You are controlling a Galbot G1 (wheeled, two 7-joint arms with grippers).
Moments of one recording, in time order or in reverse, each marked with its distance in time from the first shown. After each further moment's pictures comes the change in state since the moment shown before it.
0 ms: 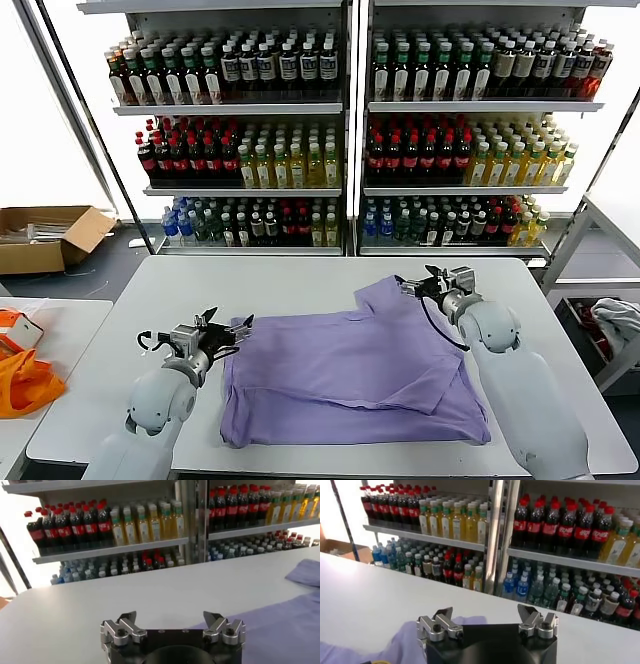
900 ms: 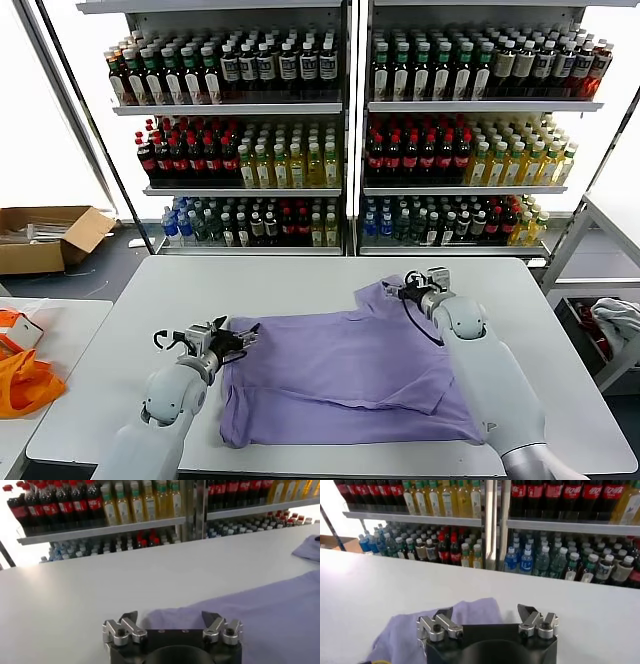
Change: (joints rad) left arm -0.039 -0.007 0.043 0.101 -0.002 0.008 0.008; right arm 0.033 0.082 -0.021 -0.150 -0.030 0.001 0.011
